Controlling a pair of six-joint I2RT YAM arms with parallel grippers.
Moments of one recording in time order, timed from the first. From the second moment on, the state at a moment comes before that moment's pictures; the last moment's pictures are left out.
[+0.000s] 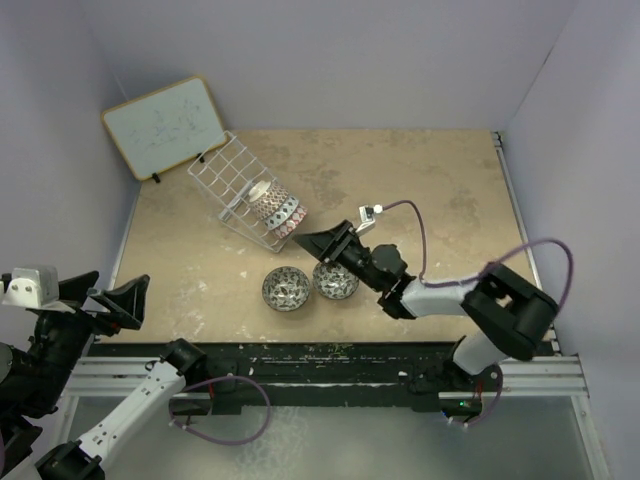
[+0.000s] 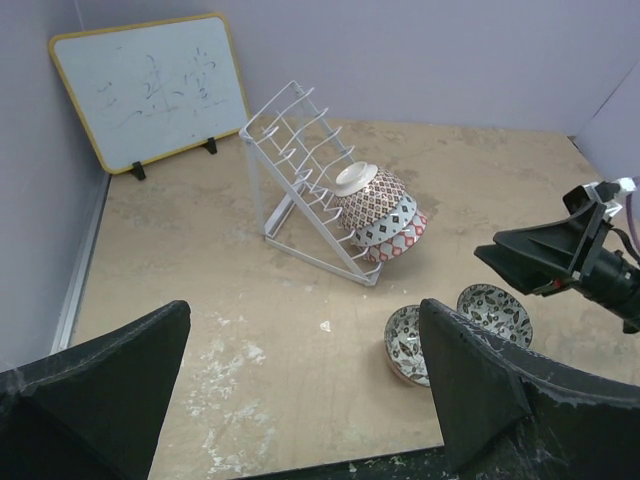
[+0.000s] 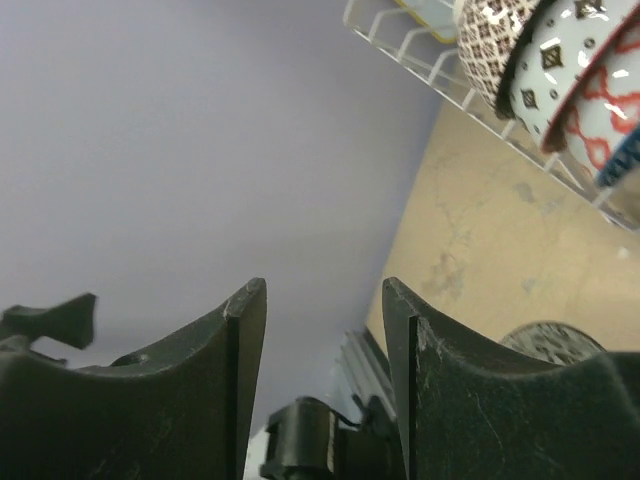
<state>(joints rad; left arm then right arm) -0.55 0.35 1.47 -1.17 -0.39 -0.21 0.86 1.59 0.51 1.23 0.01 1.26</state>
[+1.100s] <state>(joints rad) -0.55 0.33 1.41 -1.17 -0.42 -0.23 1.13 1.48 0.94 -0.42 0.41 0.50</state>
